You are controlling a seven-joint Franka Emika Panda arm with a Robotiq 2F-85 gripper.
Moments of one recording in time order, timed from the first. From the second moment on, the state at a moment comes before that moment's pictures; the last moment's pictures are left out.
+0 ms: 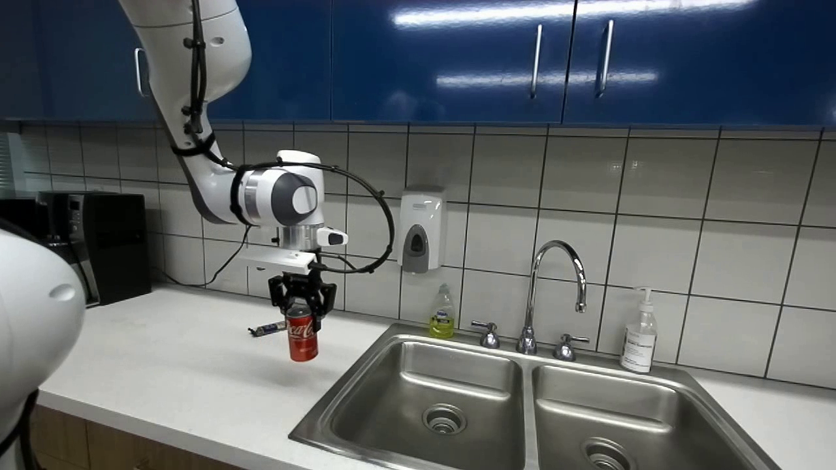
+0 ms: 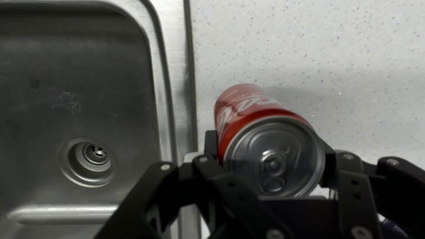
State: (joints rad) arm 0.08 0.08 0.01 -2.42 0.00 2.56 0.01
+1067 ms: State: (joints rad) arm -0.10 0.16 -0.16 -2.34 0.00 2.58 0.01
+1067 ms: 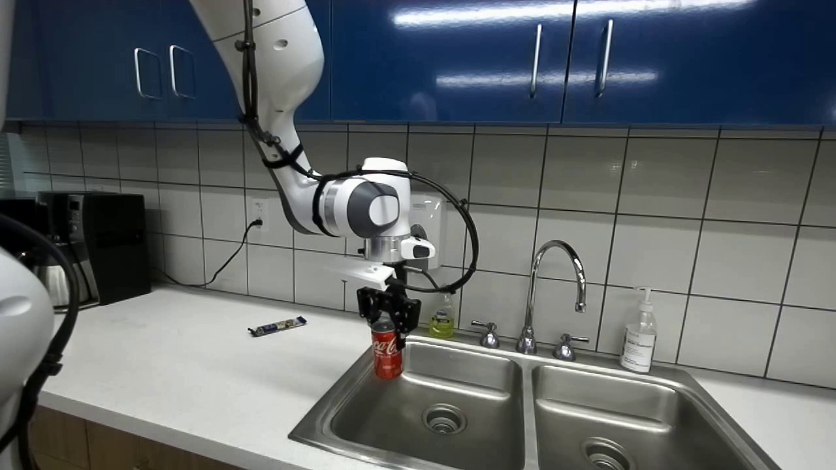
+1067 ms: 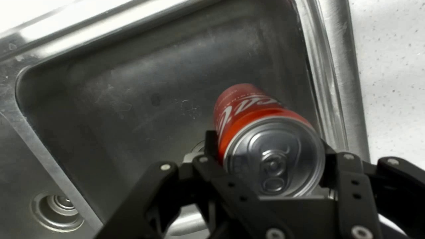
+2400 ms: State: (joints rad) arm -0.22 0.61 -0.15 -2.08 0.09 2.68 0.01
